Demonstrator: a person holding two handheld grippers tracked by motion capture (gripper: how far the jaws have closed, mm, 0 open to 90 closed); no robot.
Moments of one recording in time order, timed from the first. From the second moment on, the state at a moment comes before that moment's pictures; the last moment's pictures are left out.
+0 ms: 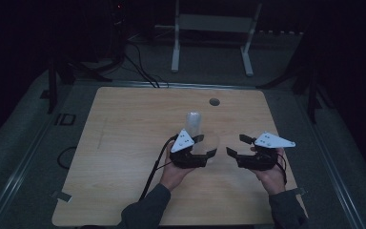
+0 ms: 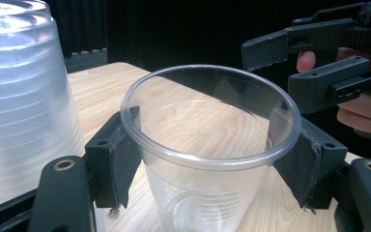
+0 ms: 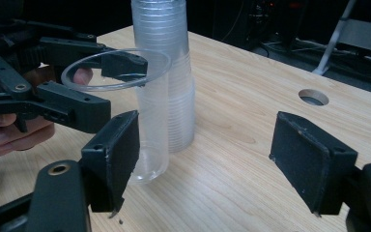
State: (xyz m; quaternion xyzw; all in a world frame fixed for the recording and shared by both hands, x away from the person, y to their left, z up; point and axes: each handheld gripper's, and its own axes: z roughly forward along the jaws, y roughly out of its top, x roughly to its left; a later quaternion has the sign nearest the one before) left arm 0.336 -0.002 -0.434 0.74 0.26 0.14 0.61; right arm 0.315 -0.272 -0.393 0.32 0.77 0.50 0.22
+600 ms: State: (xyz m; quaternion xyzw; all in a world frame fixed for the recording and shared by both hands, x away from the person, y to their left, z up) left arm 0.338 -0.006 -0.441 0.74 0.26 0.14 0.61; right arm 0.315 -0.273 -0.392 0.32 0.77 0.50 0.22
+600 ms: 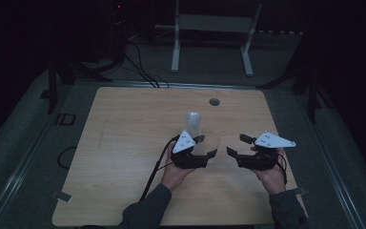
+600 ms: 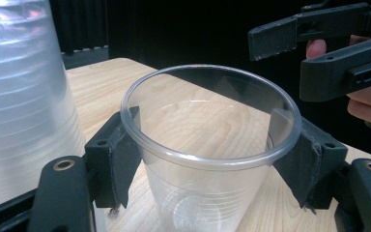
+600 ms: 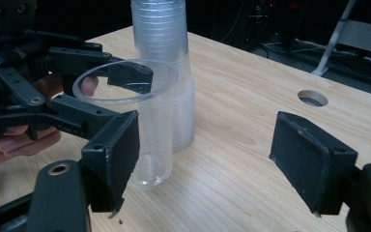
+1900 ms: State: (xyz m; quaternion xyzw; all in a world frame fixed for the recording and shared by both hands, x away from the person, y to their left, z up) left arm 0.342 -0.015 -0.461 0.75 0.27 0.14 0.59; right arm 0.315 -0.275 -0.393 0.32 0.77 0.50 0.22
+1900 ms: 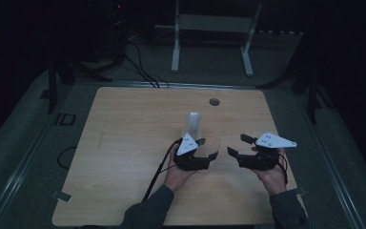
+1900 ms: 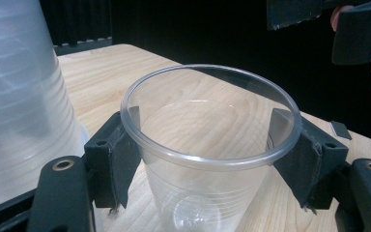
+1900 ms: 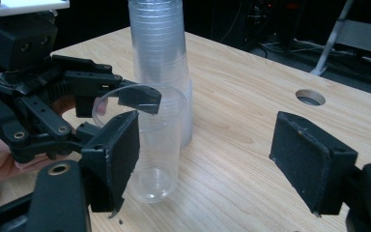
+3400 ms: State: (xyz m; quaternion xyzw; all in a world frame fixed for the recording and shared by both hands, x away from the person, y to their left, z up) left arm 0.346 -0.015 -0.476 0.76 0.28 0.14 0.57; right arm 0.315 -0.274 -0.398 0.33 0.77 0.50 0.21
